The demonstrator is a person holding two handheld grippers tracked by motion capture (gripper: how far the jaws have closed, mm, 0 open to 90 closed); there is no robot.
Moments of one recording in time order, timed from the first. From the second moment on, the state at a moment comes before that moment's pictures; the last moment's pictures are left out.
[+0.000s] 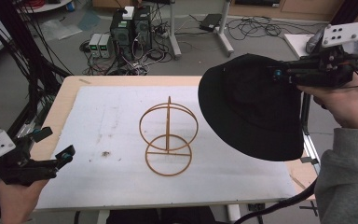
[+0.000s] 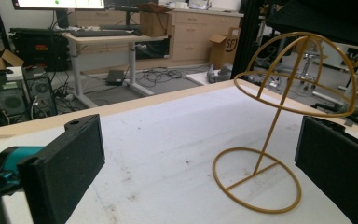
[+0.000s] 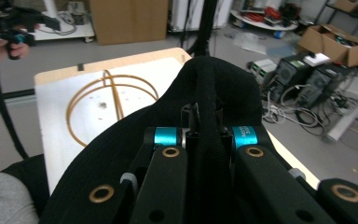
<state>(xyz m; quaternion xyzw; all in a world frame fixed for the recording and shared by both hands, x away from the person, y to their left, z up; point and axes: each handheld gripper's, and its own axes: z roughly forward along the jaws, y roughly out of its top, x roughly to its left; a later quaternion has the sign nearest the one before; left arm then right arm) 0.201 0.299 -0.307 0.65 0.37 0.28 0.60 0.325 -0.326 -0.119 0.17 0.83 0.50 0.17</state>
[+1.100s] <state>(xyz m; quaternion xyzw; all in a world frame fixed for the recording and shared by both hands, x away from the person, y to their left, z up) 0.180 0.306 -0.307 0.65 0.38 0.29 0.59 0.334 -0.236 -0.116 0.04 0.84 0.52 0.11</state>
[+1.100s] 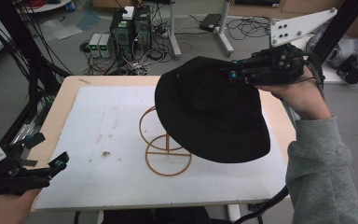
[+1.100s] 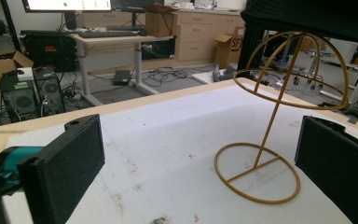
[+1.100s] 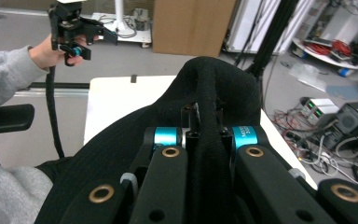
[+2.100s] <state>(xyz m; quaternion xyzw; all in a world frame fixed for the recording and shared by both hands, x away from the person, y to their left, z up) 0.168 0.316 -0.306 0.64 0.39 0.30 0.59 0.344 -0.139 -0.155 -0.01 0.86 0.50 0.09</state>
